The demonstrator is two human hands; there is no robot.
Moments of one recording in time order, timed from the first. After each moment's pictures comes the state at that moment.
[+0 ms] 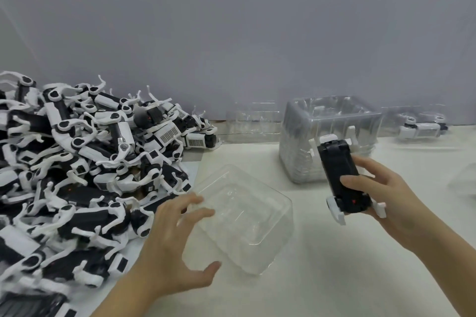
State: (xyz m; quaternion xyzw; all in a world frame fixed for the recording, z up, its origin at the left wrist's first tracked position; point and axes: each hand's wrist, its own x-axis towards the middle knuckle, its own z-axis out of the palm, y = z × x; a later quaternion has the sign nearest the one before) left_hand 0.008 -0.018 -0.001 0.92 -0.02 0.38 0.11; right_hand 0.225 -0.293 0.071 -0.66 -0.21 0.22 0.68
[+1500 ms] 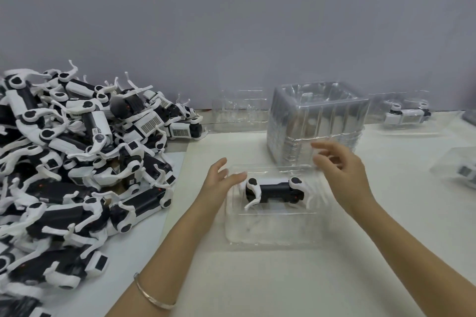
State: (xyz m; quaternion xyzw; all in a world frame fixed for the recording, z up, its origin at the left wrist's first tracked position) left_hand 0.132 -0.039 -0.010 0.65 0.22 0.13 0.72; right_hand 0.252 -0.254 0.028 -0.77 -0.27 -0.01 0.58
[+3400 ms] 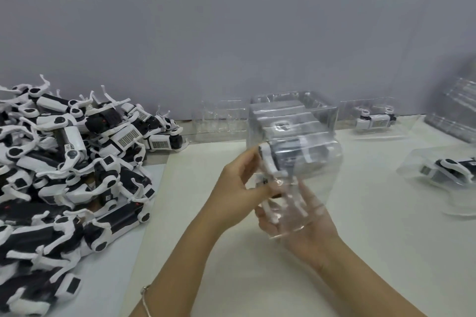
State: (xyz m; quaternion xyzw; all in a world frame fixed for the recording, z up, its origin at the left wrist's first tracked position) left_hand 0.135 -0.112 0.061 0.78 -0.01 0.18 0.60; right_hand 0.203 -0.257 0.004 -0.30 -0.09 0.43 0.84
